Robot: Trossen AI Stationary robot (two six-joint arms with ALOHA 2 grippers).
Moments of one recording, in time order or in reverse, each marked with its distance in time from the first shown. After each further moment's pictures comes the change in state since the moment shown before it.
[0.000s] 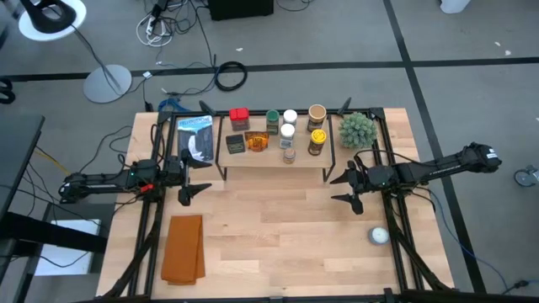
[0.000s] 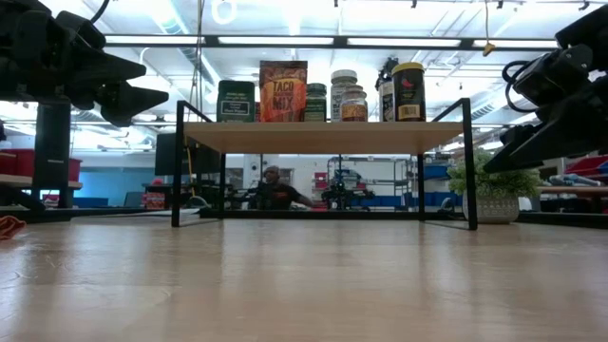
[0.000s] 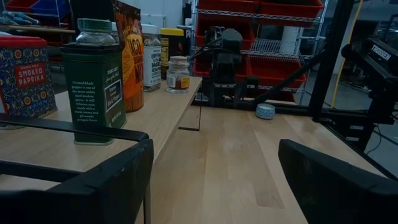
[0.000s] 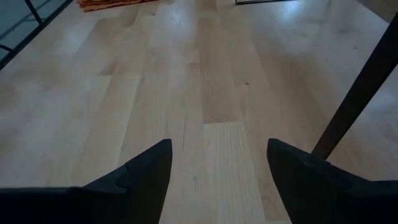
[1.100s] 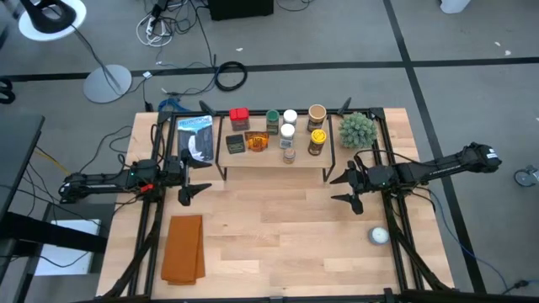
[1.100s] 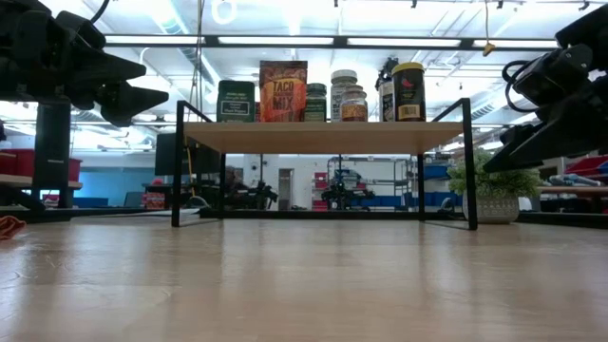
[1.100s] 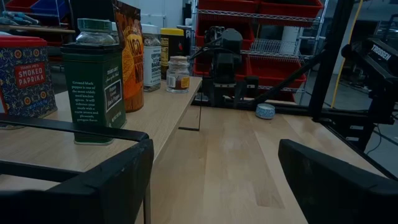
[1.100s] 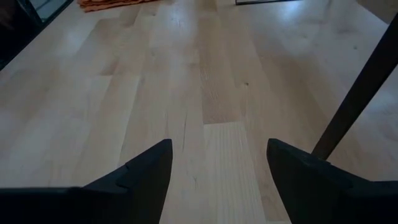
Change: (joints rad) left arm 0.000 0.000 0.000 0.000 0.000 0.000; right arm 0.000 0.000 0.001 0.000 0.000 0.000
